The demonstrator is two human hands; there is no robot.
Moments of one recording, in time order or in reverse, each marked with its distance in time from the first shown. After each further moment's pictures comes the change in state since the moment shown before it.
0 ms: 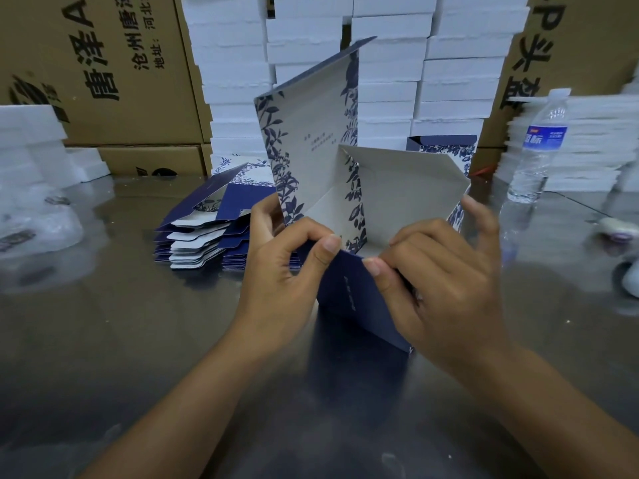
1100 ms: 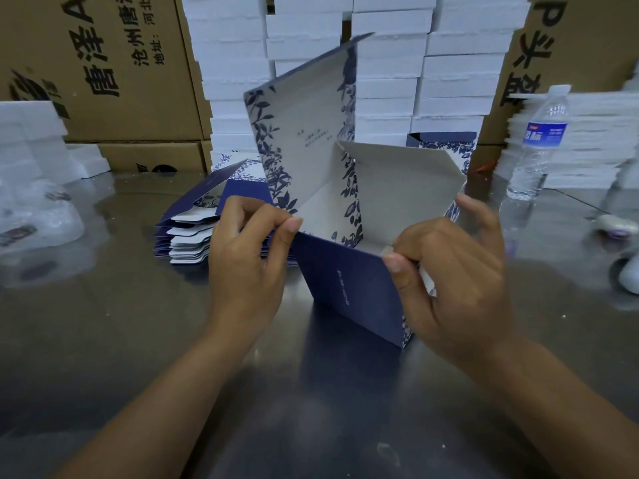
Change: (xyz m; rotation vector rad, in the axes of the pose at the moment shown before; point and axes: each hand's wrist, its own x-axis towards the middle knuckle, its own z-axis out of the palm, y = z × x) left_hand 0.007 -0.023 -0.014 0.361 0.273 0.245; right_hand -0.004 0.006 -0.007 0.083 0.022 0.001
